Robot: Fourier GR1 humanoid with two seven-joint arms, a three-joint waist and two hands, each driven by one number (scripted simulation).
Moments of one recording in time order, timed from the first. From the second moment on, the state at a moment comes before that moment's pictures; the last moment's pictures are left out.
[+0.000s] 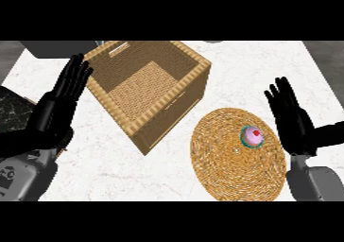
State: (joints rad) left arm -0.28 0.43 -0.22 -1.57 0.33 0.12 -0.18; right arm -0.19 -0.22 0.04 -1.41 -0.42 -0.10 -0.07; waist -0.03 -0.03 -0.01
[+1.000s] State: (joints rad) left arm -0.23 0.55 -0.20 -1.48 0.15 0.18 -0.06; right arm -0.46 -0.20 0.41 -1.57 0.01 -0.27 0.17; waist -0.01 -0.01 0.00
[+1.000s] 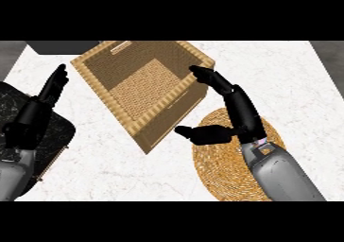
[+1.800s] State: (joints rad) left arm -0.23 0.54 -0.20 -1.48 0.14 0.17 -0.06; right arm -0.87 -0.71 0.49 -1.54 -0.09 0.57 0.72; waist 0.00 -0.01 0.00
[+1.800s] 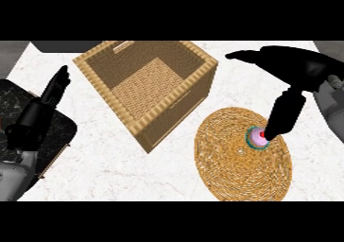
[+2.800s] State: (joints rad) left arm -0.21 0.48 -0.13 -1.53 0.07 0.11 -0.03; right arm -0.80 -0.63 0.46 -1.40 0.03 0.83 0.71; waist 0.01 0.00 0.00
